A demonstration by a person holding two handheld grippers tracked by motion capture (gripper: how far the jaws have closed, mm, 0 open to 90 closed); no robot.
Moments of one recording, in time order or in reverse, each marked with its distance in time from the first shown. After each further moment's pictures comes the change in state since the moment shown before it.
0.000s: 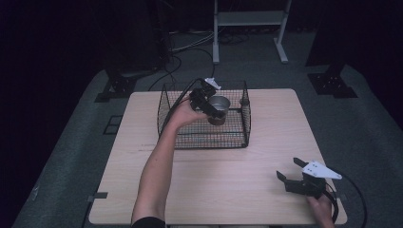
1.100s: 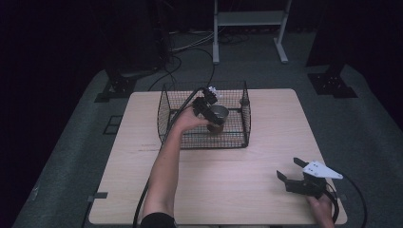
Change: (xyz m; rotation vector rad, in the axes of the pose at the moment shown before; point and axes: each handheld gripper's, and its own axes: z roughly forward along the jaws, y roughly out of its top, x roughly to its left) left arm 0.017 -0.024 0.047 0.100 -0.018 -0.076; right arm -0.002 0.000 0.000 -0.006 0.007 0.014
